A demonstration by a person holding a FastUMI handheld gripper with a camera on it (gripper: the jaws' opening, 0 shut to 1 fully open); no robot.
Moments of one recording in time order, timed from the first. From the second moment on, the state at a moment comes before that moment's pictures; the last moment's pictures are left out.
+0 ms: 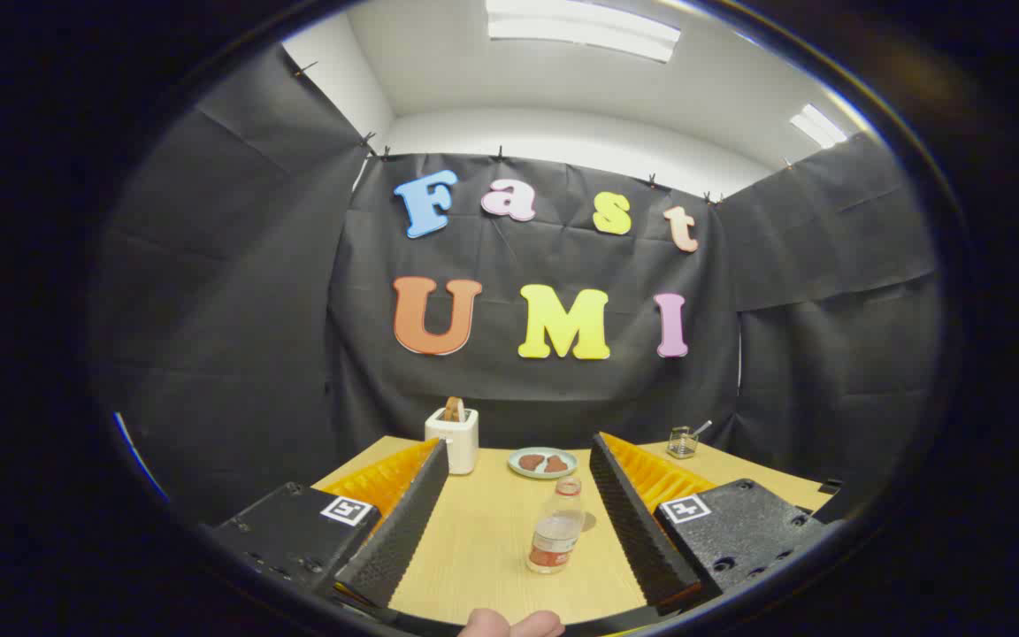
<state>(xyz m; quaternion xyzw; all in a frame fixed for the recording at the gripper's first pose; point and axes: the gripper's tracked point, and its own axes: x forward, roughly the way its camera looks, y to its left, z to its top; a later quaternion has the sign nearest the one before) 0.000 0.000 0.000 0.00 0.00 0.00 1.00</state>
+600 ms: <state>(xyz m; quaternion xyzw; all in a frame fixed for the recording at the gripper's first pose) 0.000 -0.009 0.010 0.01 0.01 0.00 1.00</state>
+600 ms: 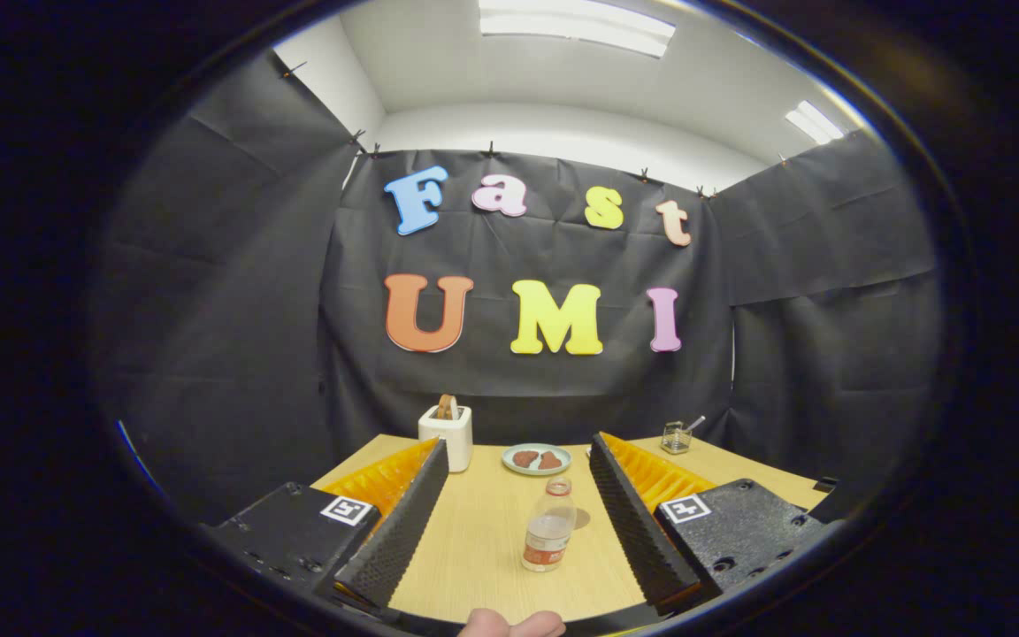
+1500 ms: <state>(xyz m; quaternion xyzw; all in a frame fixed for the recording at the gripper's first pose) 0.014 -0.069 -0.047 -0.02 0.06 0.02 1.00</state>
